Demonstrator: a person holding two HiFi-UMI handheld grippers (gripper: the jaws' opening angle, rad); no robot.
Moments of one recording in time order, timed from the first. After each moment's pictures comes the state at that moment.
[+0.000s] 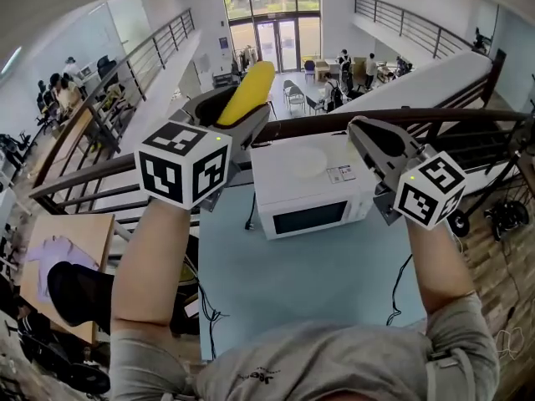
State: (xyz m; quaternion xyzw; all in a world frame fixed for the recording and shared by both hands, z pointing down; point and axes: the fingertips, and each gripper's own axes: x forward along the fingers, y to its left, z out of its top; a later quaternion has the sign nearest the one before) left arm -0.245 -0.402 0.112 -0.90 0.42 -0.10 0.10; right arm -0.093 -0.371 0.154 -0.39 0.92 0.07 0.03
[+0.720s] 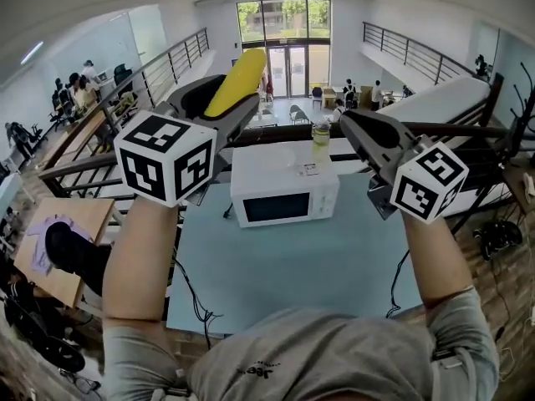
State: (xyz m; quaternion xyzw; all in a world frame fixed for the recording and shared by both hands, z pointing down) left arm -0.140 -0.222 0.039 -0.87 0.45 -0.07 0.17; right arm 0.009 -0.210 0.084 -0.34 0.93 0.13 0.05
